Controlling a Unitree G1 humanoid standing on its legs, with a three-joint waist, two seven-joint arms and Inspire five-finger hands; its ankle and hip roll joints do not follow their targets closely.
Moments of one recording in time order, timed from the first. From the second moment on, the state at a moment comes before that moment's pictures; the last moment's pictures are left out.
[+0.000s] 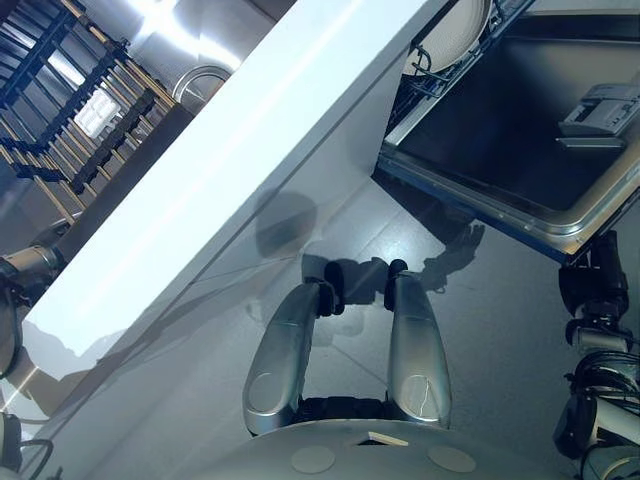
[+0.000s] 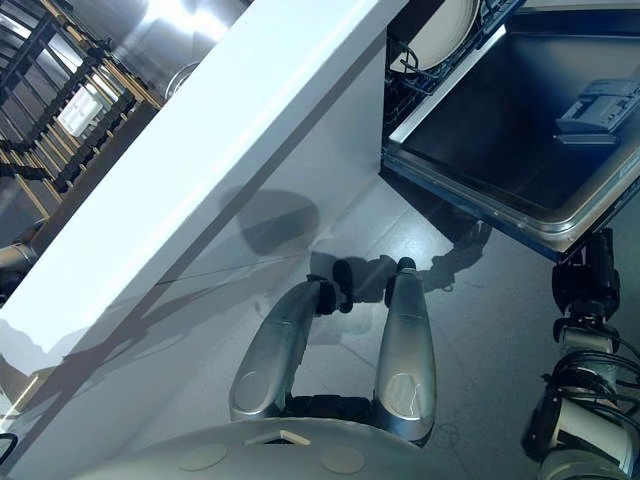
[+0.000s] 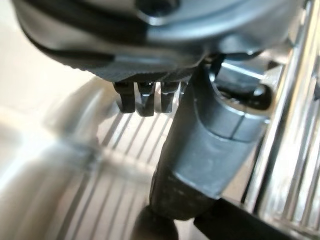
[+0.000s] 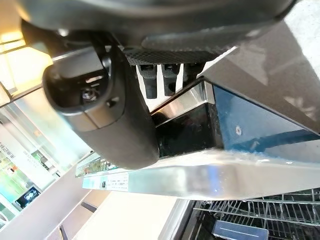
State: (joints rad) left arm -0.17 1.02 0.13 0.61 -0.54 0.24 -0.87; right arm -0.16 -0.51 -0.56 0.84 1.28 0.03 0.30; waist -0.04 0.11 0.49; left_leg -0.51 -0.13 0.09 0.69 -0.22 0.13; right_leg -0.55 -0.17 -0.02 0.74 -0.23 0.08
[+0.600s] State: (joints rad) left arm -0.34 1.02 0.04 0.81 -0.54 0.11 -0.94; right arm -0.46 -0.57 0.32 -0.19 1.77 -0.10 0.26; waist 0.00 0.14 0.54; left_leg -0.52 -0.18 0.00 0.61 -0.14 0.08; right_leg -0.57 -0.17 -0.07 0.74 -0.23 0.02
